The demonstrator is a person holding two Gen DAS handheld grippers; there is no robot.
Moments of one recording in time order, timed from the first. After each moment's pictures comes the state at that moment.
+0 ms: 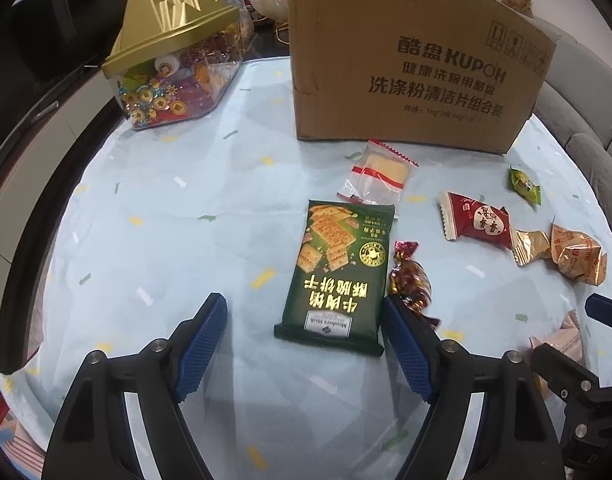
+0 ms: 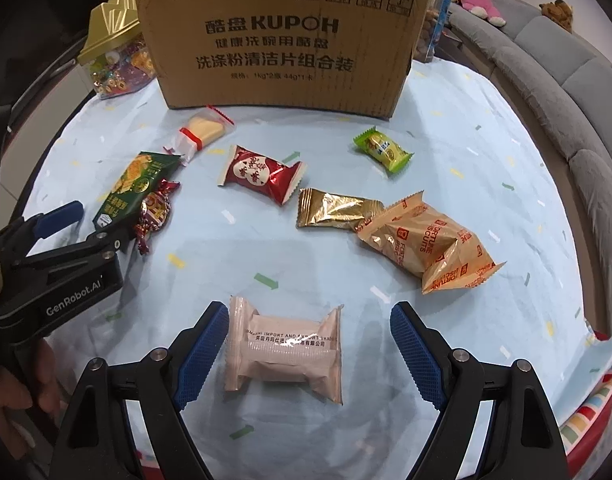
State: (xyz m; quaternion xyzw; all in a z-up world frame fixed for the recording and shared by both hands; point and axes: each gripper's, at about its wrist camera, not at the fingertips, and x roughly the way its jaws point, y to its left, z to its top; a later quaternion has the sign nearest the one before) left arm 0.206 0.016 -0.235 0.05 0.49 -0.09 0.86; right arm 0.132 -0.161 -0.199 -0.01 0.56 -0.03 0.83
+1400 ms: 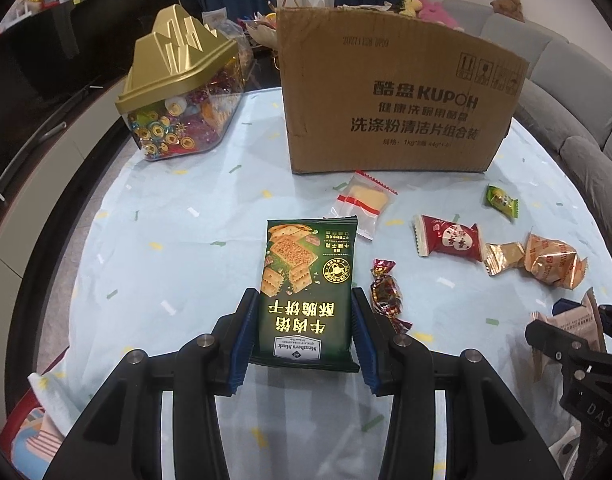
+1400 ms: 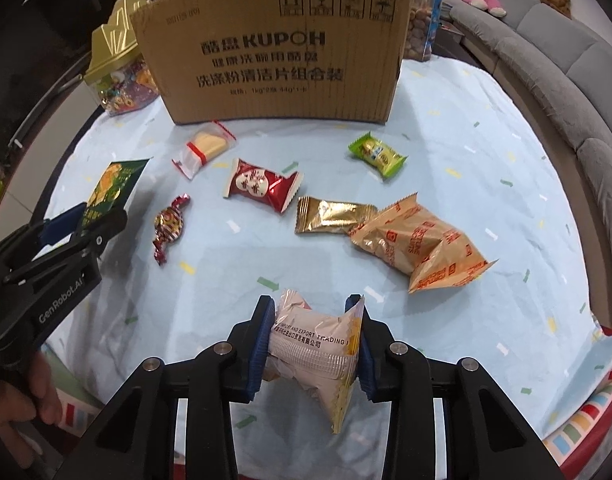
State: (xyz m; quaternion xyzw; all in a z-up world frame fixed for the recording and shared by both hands) left arm 0.186 0.010 -0.204 0.06 0.46 -0.08 0.88; right arm 0.128 -0.175 -0.182 0.02 0.55 -0.01 0.84
